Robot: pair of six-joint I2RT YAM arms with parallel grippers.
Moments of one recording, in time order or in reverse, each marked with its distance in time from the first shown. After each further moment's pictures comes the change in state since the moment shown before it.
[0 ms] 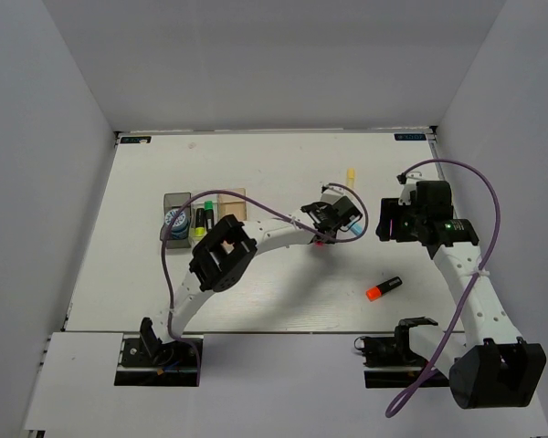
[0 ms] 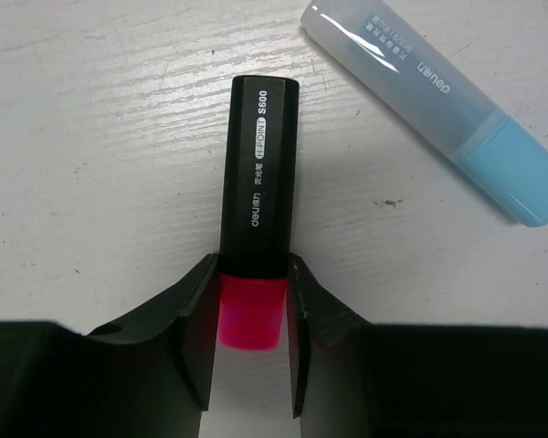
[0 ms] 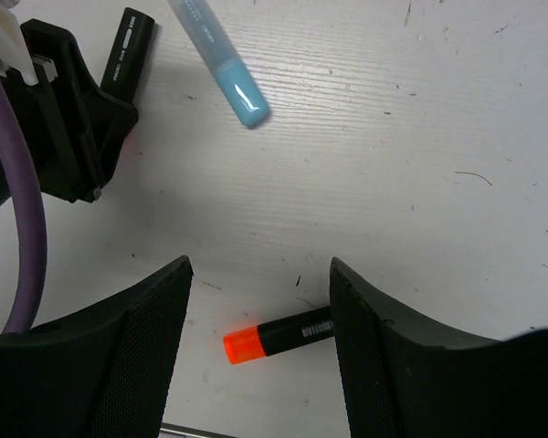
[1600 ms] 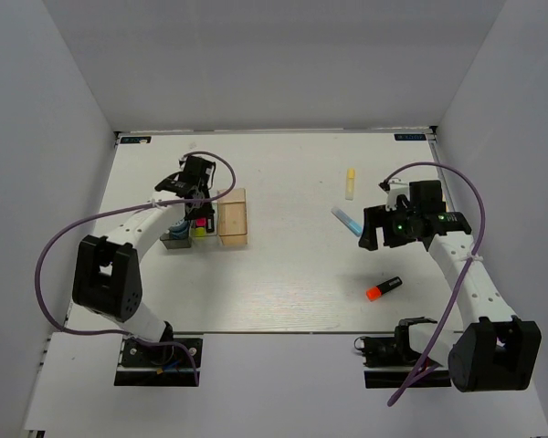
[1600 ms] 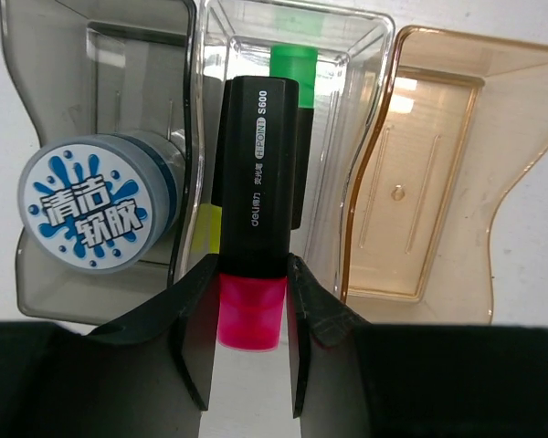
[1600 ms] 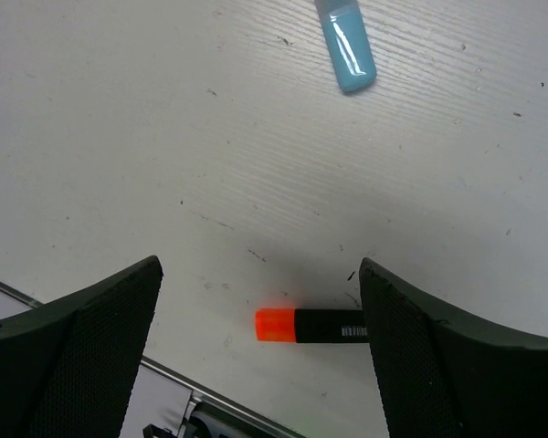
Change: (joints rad) left arm 0.694 -0.779 -0.711 -0.027 0.166 0.245; right arm -0.002 0.092 0.000 -0.052 -0.231 -0.126
